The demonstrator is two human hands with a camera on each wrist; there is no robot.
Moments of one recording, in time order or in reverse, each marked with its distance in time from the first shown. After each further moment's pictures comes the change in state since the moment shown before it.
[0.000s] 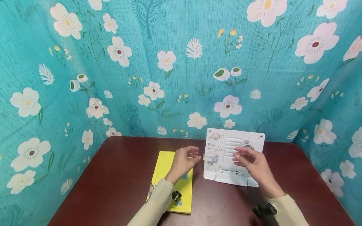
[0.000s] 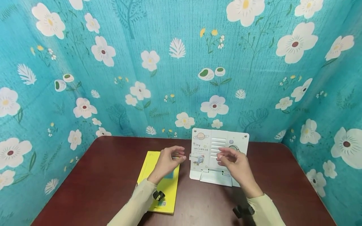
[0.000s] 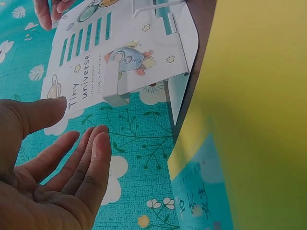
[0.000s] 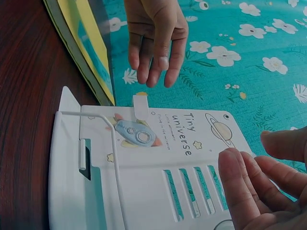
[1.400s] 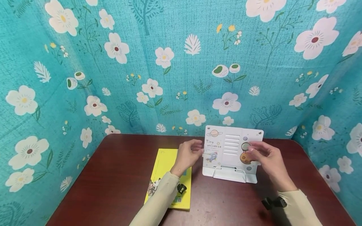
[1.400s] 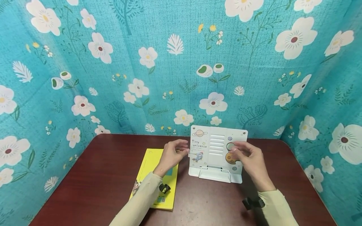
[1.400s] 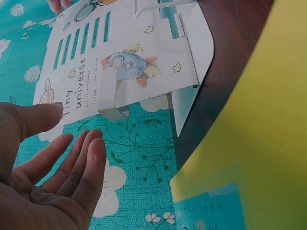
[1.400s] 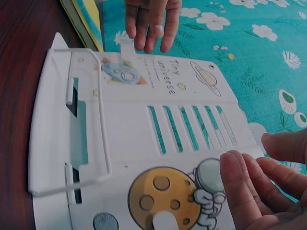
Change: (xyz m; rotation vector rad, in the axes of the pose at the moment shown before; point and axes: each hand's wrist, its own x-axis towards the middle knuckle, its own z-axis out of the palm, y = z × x) left_hand 0.020 0.009 0.015 -0.019 0.019 0.020; right_hand 0.003 0.016 -0.045 -0.034 0.092 0.085
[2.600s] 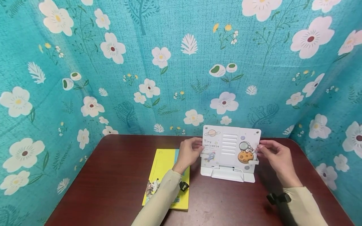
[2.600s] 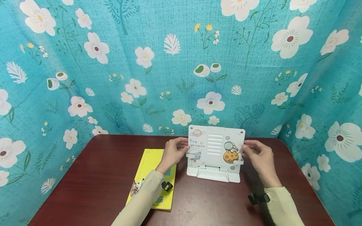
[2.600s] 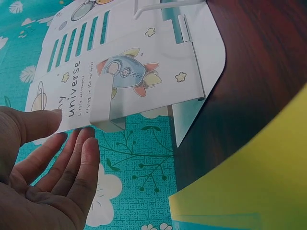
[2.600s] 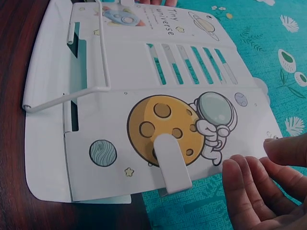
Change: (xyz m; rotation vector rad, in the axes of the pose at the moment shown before) left_hand 0.014 0.003 0.015 0.011 0.038 0.011; right_hand 0.016 0.029 -0.025 0.073 0.163 0.001
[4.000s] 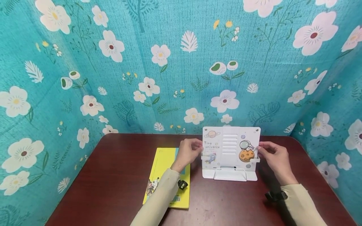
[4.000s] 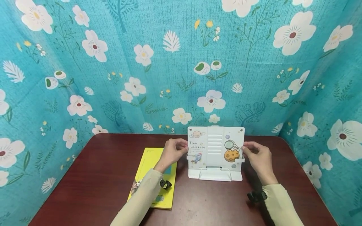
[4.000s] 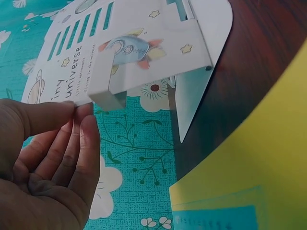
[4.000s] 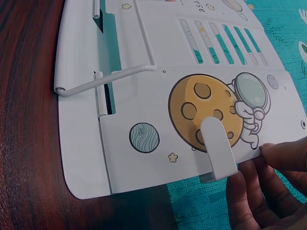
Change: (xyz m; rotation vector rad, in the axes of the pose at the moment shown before) left_hand 0.000 -0.005 -0.008 0.016 -0.089 -0.049; right_hand 0.007 0.022 0.009 -0.230 0.023 0.077
